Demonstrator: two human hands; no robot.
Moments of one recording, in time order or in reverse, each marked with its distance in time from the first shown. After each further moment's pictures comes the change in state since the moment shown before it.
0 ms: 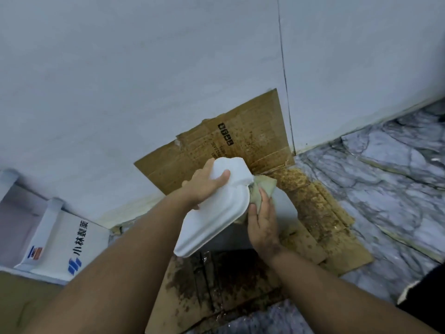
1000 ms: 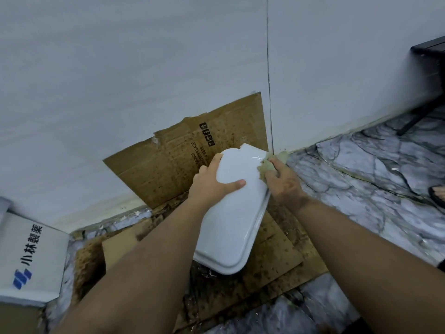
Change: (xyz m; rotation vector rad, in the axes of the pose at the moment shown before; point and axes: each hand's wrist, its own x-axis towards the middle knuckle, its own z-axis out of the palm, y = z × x) left_hand 0.041 0.019 0.056 -0.029 0.139 0.166; right_hand 0.114 -0.026 -0.101 -0.198 -0.159 0.186
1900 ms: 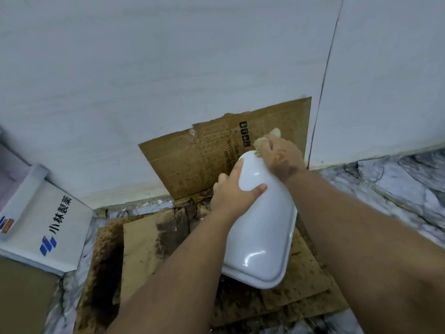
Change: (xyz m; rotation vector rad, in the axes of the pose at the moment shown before) left_hand -0.008 -0.044 -0.006 -0.203 0.119 -0.123; right_hand 0.086 -0.088 0.089 -0.534 -0.019 -0.223
